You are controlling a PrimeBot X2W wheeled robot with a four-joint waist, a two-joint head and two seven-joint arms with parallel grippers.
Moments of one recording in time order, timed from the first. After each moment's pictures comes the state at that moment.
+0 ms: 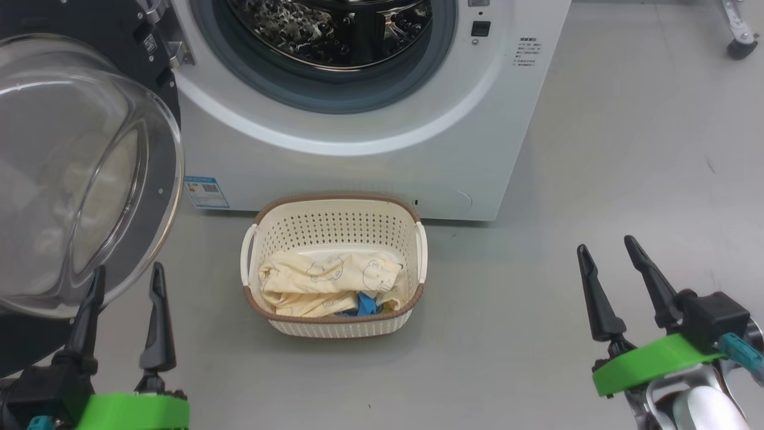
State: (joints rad) left arm 0.04 0.28 -0.10 -0.14 -0.28 0.12 -0.19; right arm 0.02 -0.10 0.07 0.03 0.18 0.13 -0.22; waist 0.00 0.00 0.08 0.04
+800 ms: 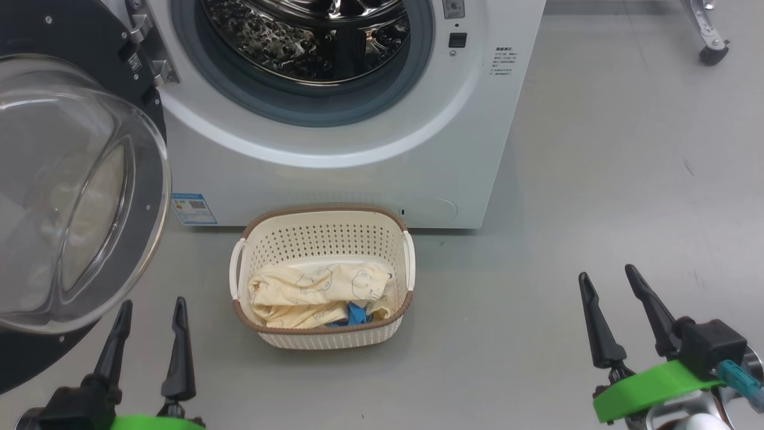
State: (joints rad) left arm 0.09 0.25 -0.14 -0.07 -0.29 0.12 -0.22; right arm 0.10 -0.08 0.05 0.03 0.16 0.13 -0.23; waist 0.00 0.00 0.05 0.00
